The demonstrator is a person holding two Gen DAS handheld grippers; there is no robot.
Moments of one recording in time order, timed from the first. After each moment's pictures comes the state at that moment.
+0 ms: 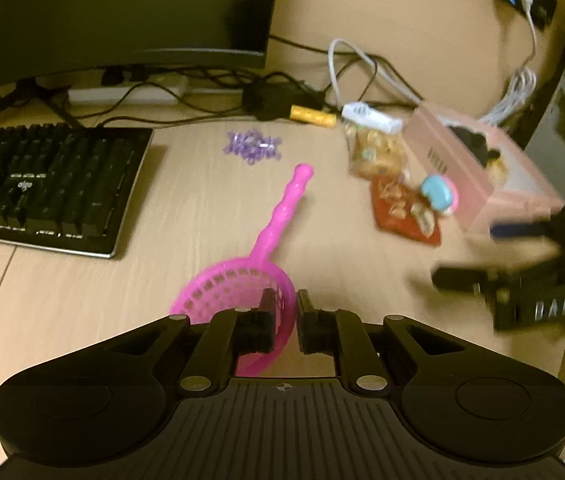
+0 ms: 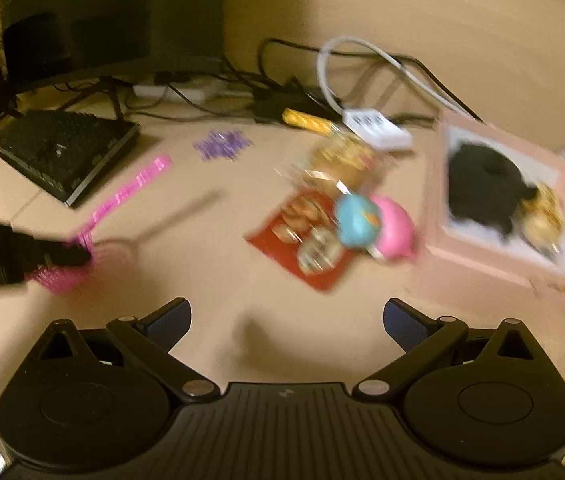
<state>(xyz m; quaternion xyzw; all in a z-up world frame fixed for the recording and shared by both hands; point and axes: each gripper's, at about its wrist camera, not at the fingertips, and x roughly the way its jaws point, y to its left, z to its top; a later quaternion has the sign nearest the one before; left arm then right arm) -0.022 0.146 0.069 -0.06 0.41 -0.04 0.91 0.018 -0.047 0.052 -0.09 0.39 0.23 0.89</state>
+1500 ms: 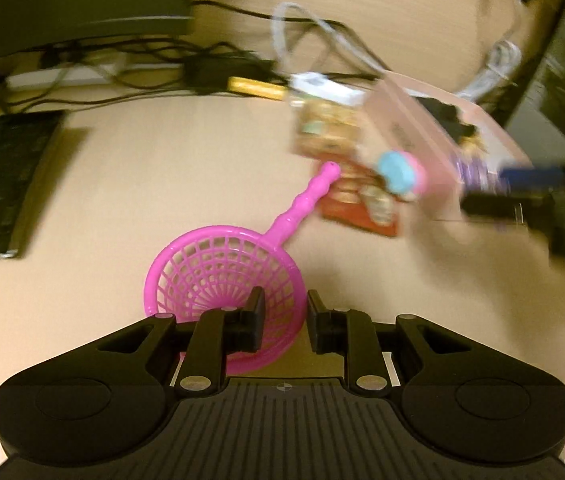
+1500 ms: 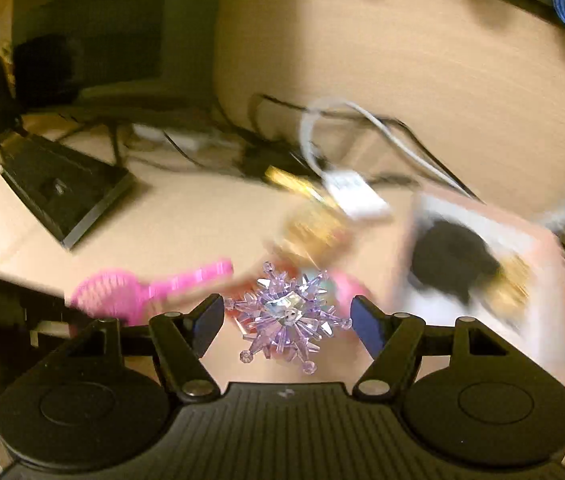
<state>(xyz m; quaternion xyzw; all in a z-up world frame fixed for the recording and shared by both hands) 0.008 0.089 0.051 -0.08 0.43 -0.08 0.90 0.015 -0.103 0.086 -0.10 0.37 0.21 0.90</state>
